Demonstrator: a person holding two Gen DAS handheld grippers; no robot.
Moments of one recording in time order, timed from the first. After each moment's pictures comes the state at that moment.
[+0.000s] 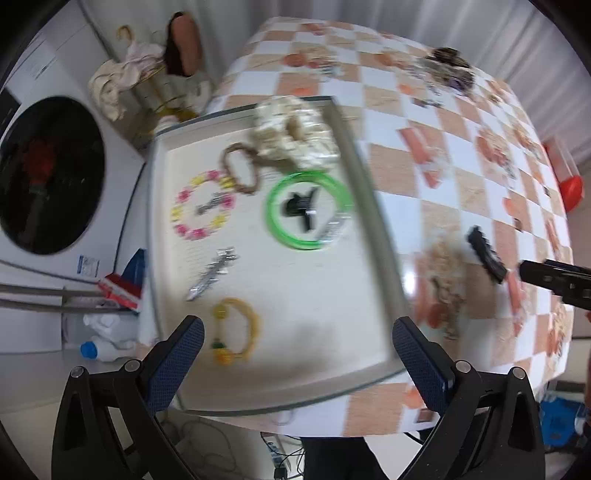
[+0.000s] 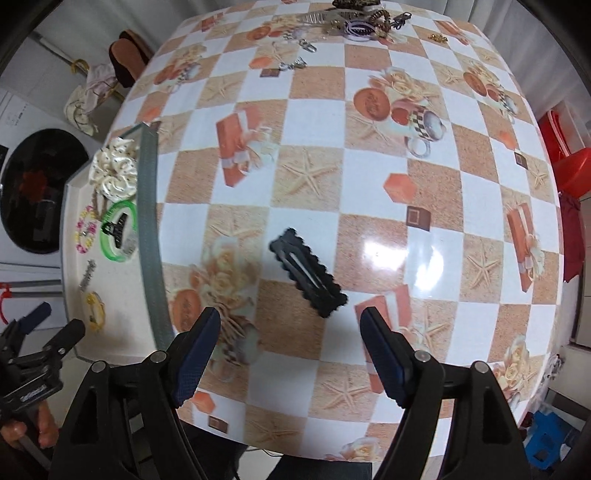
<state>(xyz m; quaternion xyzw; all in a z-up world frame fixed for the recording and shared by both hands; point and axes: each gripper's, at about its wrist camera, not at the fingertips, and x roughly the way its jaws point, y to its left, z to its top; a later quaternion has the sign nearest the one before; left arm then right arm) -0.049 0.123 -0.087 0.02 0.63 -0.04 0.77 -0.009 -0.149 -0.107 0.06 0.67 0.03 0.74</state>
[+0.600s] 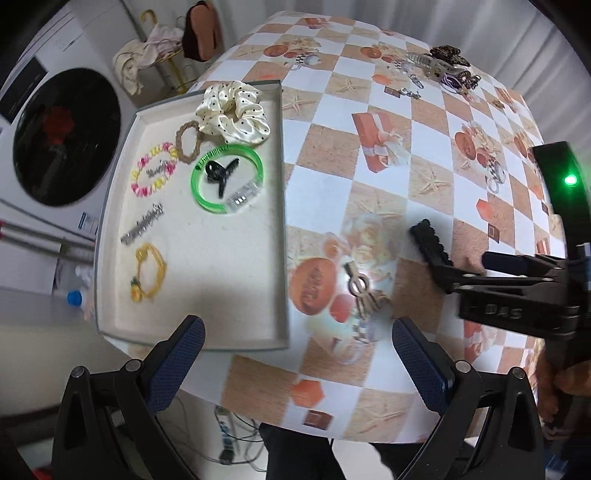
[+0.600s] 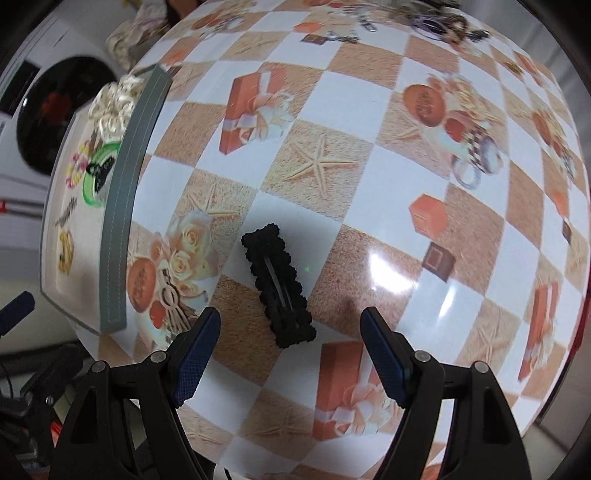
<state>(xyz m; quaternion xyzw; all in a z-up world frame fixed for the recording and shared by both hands) -0.079 0.023 -0.088 -0.03 0.64 0.04 0.77 0.014 -0.159 -0.154 -0.04 0.69 0.15 0.71</state>
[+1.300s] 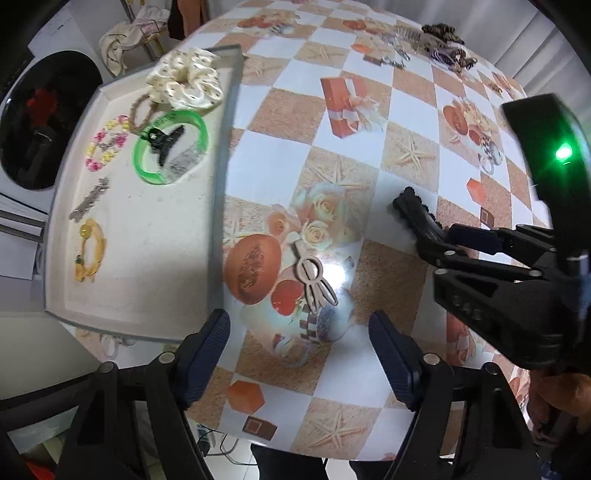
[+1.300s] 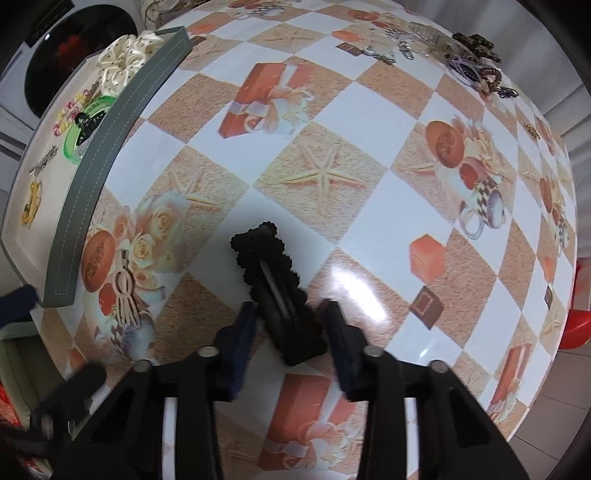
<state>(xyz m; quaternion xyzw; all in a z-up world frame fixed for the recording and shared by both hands) -0.072 -0.018 -0.129 -0.06 0.66 0.03 0.75 0.000 -0.141 -0.174 -0.16 0.65 0.16 0.73</state>
